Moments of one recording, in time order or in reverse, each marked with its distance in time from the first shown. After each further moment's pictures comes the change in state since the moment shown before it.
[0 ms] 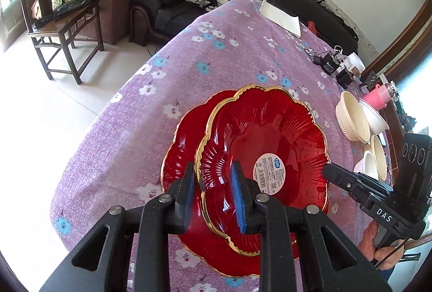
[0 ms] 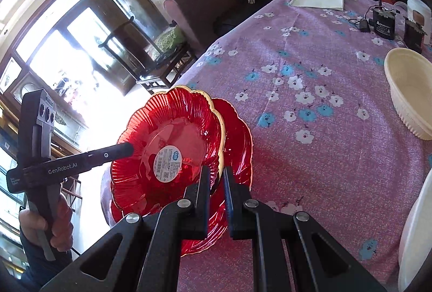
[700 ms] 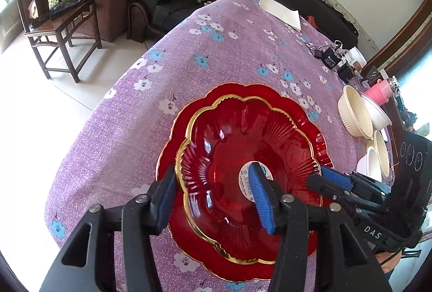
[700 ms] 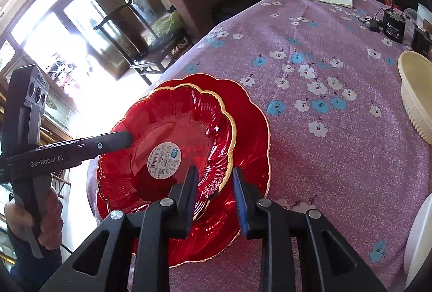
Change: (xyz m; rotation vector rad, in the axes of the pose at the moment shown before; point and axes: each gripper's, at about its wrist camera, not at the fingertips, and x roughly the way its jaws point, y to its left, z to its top) left arm 0.011 -0.003 0.001 0.020 0.025 -0.002; right arm 0.023 0.015 -0.007 -0.058 0.057 -0.051
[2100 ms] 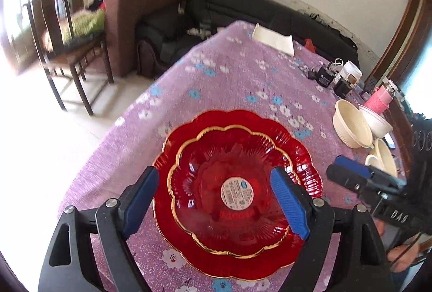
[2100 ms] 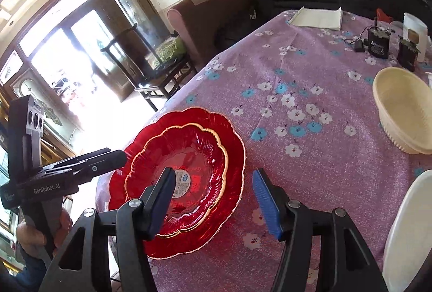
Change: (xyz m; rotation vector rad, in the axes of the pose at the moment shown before) left arm -0.037 -0.043 -0.026 0.076 -0.249 0.107; right arm -0.049 -0.011 -0.002 0.005 -0.160 -0.002
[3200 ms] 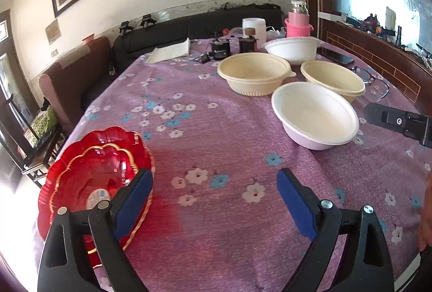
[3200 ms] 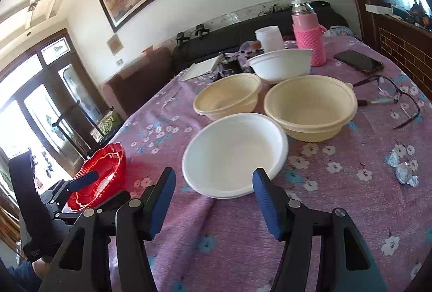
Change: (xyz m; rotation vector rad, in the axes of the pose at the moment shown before) left arm 0.020 -0.204 -0.094 0.504 -0.124 -0.074; right arm -0.178 -0.118 -0.134 0.271 -0.355 -0.304
